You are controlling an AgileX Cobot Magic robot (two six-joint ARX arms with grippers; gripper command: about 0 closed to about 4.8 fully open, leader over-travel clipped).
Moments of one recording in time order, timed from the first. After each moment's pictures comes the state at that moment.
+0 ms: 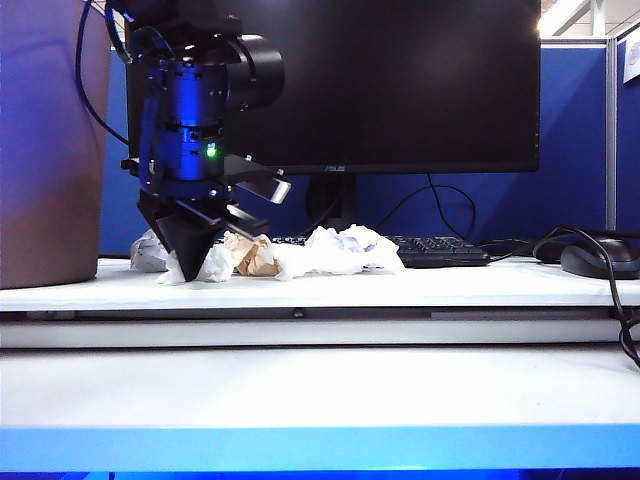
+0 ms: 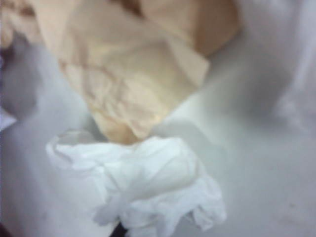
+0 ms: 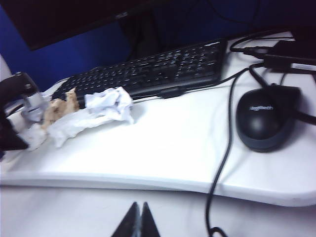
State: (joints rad) left arm -0.58 1.89 1.44 -0.73 -0.40 0.15; right arm -0.04 0.00 0.01 -0.04 -0.41 0.31
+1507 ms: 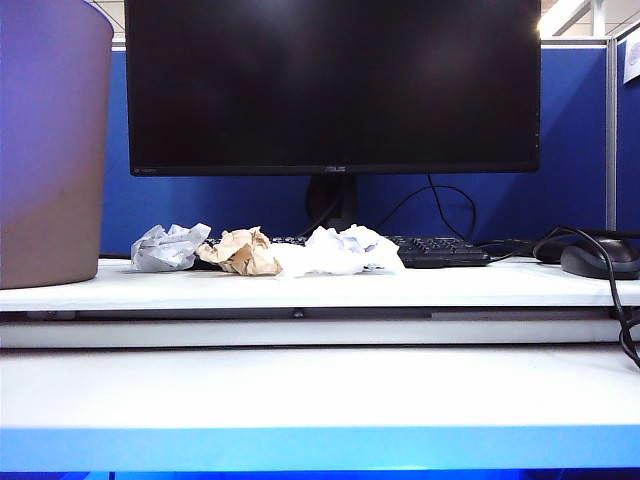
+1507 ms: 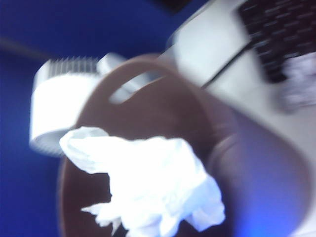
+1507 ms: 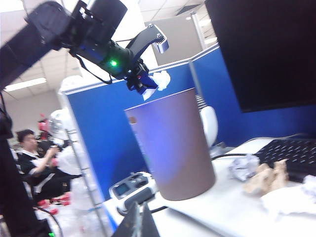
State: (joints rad) left arm -0.54 1.50 1.87 -1.19 -0.82 0.28; right arm -0.04 0.00 0.01 0.66 -0.94 0.88
